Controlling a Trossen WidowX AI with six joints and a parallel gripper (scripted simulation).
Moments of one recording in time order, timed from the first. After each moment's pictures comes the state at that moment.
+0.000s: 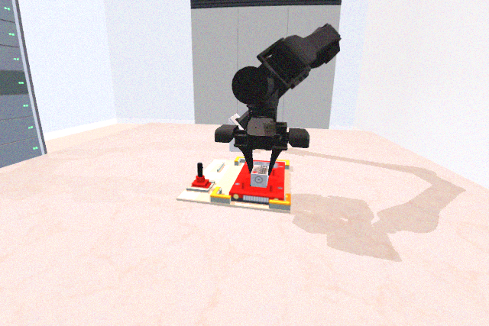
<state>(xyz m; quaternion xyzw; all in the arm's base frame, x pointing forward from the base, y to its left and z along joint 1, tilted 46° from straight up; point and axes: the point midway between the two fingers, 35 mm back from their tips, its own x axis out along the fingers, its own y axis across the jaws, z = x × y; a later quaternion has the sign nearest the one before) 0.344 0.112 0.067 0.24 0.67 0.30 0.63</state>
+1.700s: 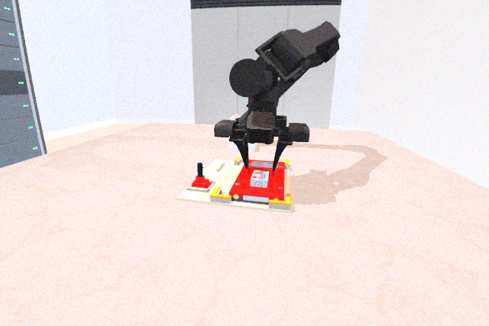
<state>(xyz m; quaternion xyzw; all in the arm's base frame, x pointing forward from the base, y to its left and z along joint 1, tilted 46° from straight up) 0.344 0.104 0.074 0.25 0.67 0.30 0.63</state>
